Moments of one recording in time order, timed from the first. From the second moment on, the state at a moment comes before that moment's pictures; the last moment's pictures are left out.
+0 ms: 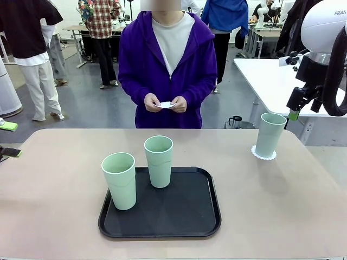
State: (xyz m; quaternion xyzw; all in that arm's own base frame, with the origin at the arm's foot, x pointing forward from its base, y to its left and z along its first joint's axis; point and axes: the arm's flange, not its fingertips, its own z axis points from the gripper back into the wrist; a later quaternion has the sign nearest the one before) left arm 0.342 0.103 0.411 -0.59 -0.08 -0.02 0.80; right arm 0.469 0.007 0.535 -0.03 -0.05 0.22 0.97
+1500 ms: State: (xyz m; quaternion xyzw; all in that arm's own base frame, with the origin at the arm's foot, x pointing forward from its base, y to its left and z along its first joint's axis) left arm 0.342 0.103 0.411 -0.59 -0.08 -0.02 0.80; right arm 0.384 -0.062 0.488 0.03 -0.04 0.10 0.99
